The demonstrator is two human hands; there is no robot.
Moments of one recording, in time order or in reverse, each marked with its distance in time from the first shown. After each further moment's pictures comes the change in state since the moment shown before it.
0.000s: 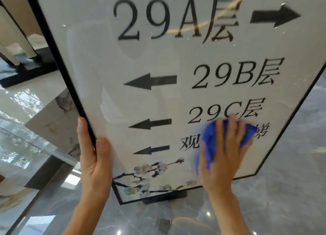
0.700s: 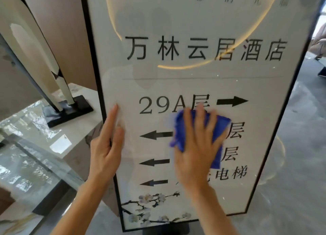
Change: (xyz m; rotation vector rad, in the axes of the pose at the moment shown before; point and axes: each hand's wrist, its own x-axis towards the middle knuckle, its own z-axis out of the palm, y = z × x) left_hand 0.100 0.084 -0.008 0.189 -0.040 0.158; right_hand 0.122 -0.095 -0.053 0.080 -0.013 -0.082
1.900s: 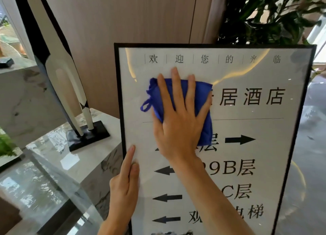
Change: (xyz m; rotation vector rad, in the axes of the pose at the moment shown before) left_hand -0.014 -0.003 0.004 0.139 0.124 -0.145; right_hand 0.139 -0.088 -0.017 0.020 0.160 -0.219
